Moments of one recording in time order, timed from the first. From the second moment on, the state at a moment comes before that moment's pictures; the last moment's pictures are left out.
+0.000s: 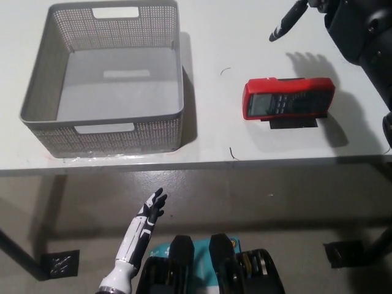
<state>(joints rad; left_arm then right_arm) -0.14 0.05 -0.12 0.41 0.11 -0.42 0.00 -1.55 -0.24 0.67 1.26 -0.64 0.25 0.57</state>
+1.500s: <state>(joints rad) -0.16 0.07 -0.13 0.41 0.12 -0.43 -0.02 -1.37 -0.21 0.68 1.42 -0.64 0.08 0.57</state>
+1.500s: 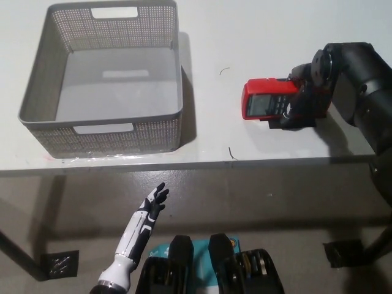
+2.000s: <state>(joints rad) -0.18 0.07 -0.15 0.41 0.13 -0.43 -0.02 -1.33 -0.21 0.64 1.43 -0.64 0.08 0.42</state>
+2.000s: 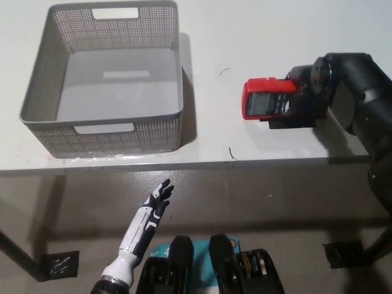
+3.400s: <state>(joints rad) -0.19 0.07 -0.15 0.42 0.14 -0.42 -0.02 -1.13 -0.25 -0.80 1.44 0.03 0.19 0.18</state>
